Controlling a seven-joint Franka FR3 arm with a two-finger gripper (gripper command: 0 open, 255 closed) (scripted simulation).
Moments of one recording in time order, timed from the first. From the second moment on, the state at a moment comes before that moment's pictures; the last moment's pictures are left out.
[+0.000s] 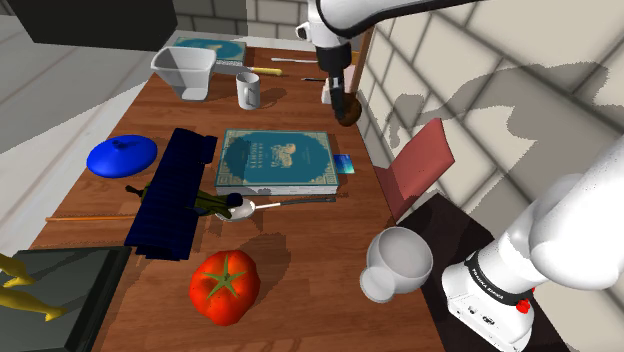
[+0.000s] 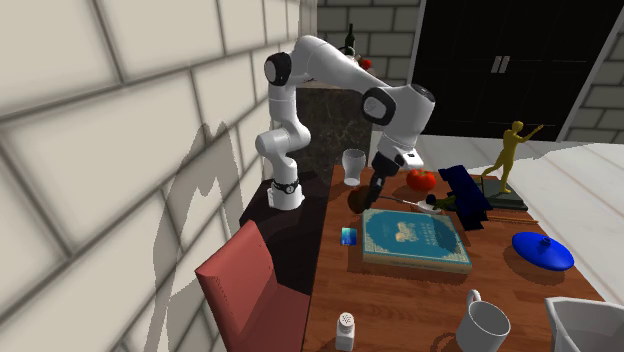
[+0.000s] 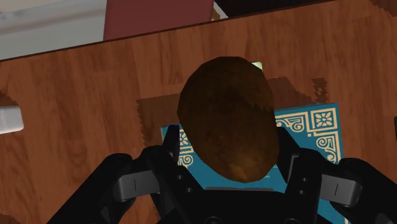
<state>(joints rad) 0.15 0.05 0.15 -1.87 -0.20 1.70 -0.49</state>
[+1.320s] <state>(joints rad) 0.36 -0.22 0.38 -2.14 -0.01 1.67 -0.11</state>
